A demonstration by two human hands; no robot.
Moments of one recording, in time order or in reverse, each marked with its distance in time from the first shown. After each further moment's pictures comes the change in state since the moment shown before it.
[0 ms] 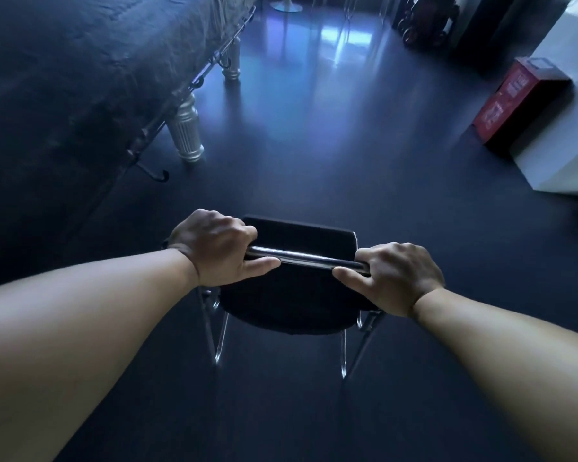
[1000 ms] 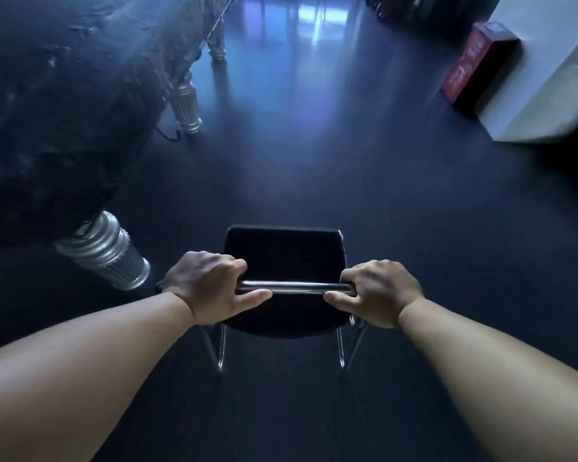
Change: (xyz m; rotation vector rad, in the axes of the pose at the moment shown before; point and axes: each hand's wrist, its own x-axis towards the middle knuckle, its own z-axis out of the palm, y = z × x) left_hand -0.307 0.168 -0.107 -0.153 -0.174 -0.084; right_hand -0.315 -0.159 -0.009 0.123 -0.236 0.058
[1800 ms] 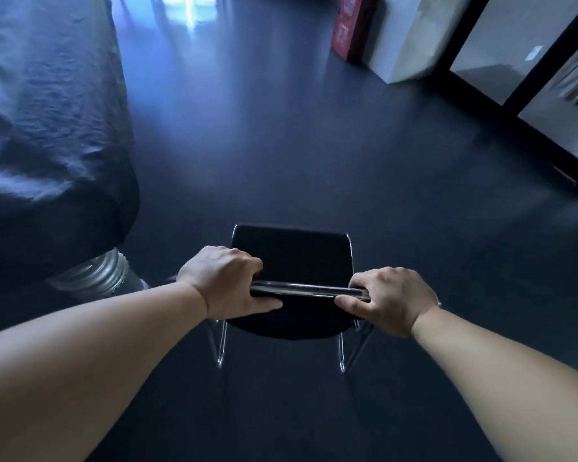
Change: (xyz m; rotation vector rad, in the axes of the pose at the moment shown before) left_hand -0.122 -0.147 -0.013 -0.012 -0.166 0.440; right_hand -0.091 -0.276 0.053 0.106 0.056 0.453
